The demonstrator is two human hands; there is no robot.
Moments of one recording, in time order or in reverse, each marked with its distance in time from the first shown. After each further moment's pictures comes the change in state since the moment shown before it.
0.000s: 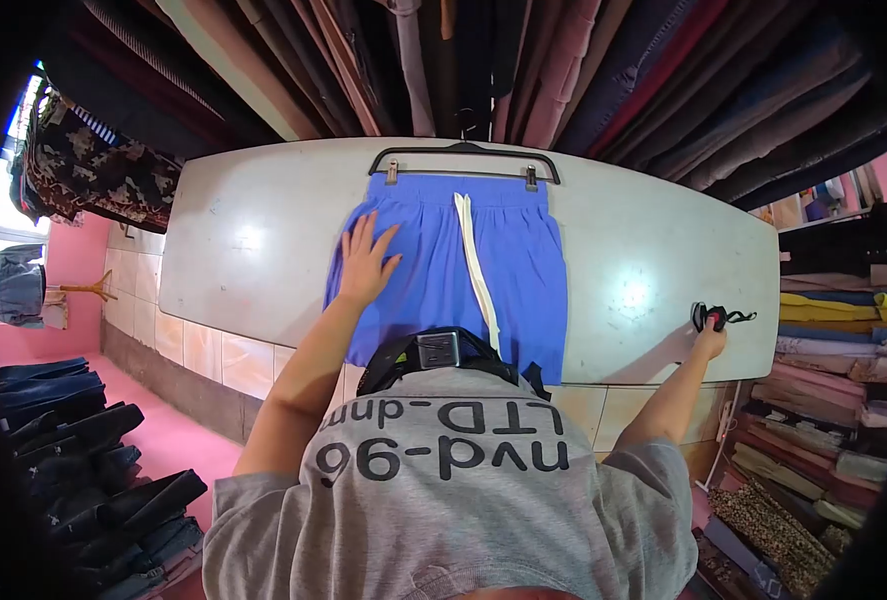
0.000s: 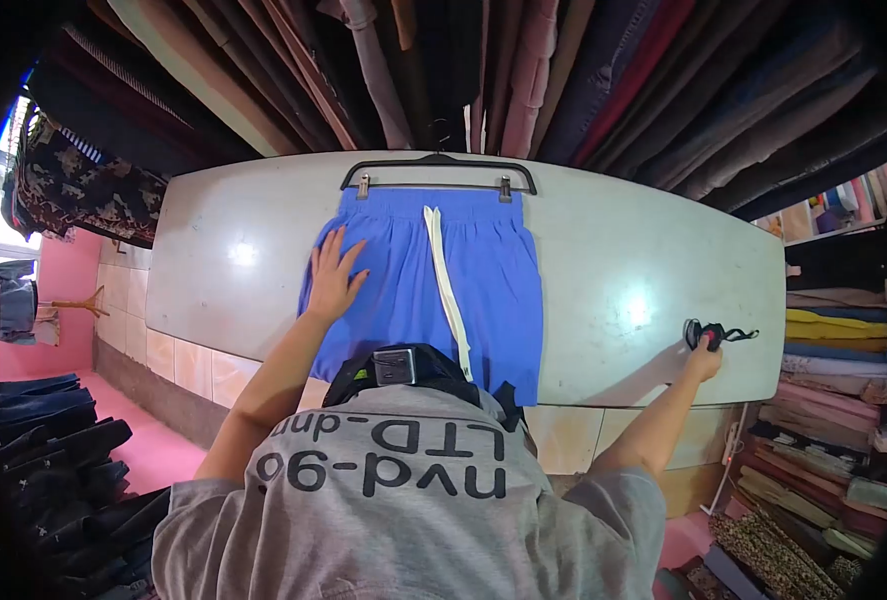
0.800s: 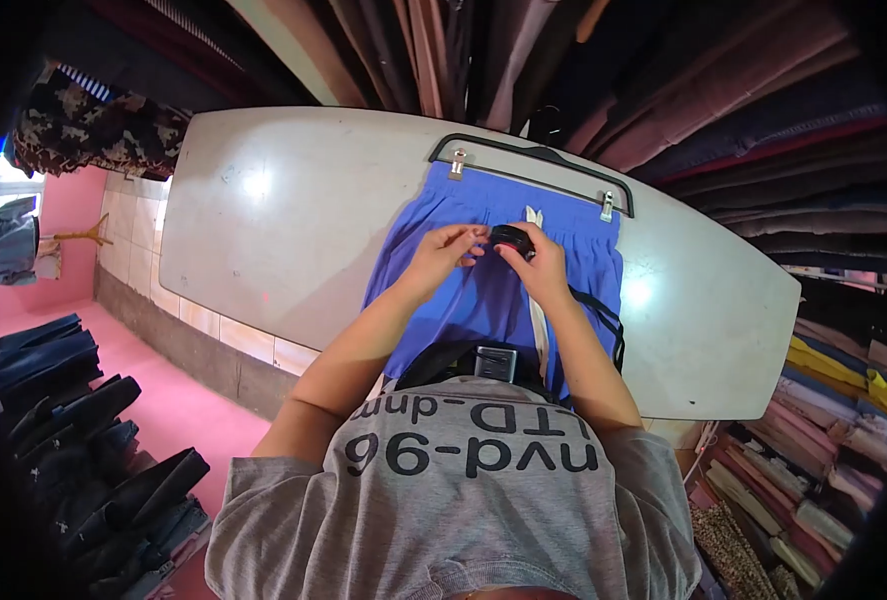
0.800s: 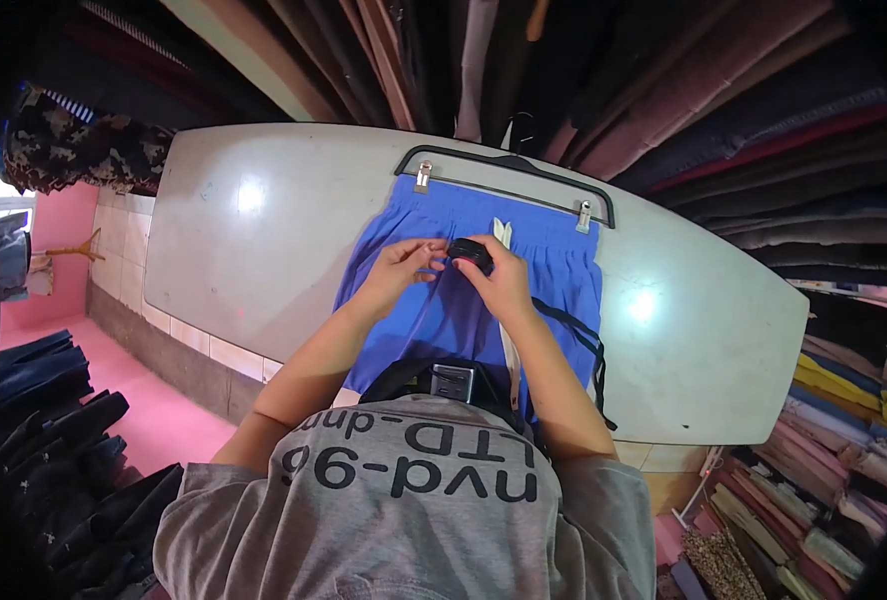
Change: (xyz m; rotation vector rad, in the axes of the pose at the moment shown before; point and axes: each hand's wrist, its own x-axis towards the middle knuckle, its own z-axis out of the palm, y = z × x) left_hand 0.053 0.007 -0.012 -1.517 -0.358 -0.629; right_hand -0.396 -0.348 0.015 0.728 -1.130 -0.968
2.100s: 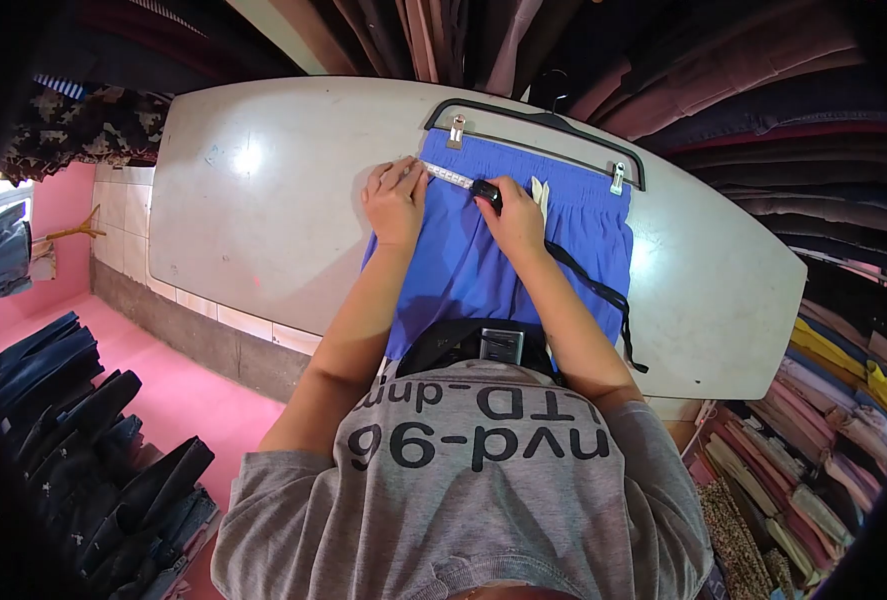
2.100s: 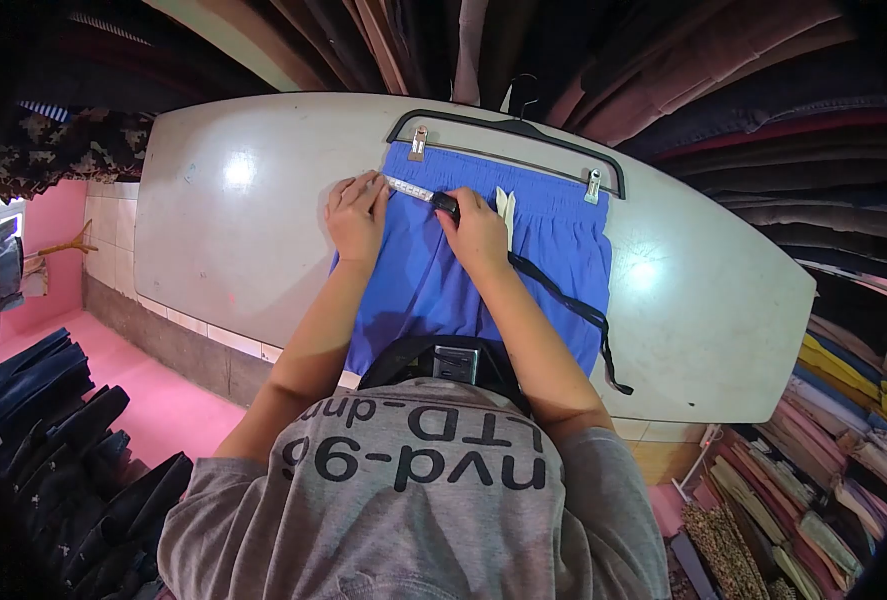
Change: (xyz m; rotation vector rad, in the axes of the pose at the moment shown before) left_hand 0.041 -0.032 -0.053 1.270 0.898 0.710; right_hand 0.028 0.030 0.048 -0.427 0.086 -0.079
